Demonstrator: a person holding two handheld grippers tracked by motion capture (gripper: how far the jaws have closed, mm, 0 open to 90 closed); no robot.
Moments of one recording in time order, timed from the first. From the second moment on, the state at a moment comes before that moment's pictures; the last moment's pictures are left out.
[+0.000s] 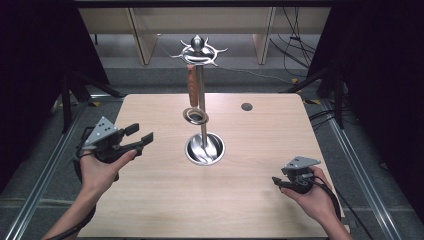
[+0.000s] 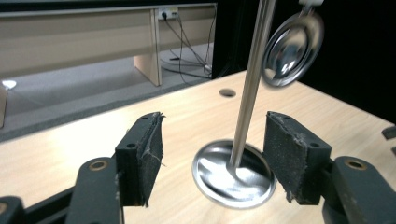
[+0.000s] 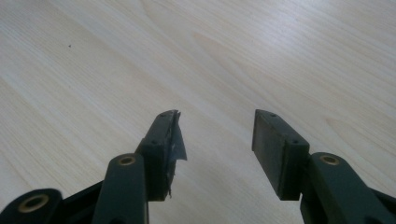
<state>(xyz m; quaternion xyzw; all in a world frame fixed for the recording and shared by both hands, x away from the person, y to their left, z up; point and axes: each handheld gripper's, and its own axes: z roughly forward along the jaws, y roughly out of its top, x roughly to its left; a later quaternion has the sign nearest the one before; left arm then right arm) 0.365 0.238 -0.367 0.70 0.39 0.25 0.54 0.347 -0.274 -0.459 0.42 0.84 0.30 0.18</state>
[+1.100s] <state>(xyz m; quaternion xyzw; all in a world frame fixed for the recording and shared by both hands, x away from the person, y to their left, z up) 0.351 0.281 -0.481 0.74 0.49 0.19 0.41 0.348 -0.274 -0.462 0.42 0.84 0.30 0.17</state>
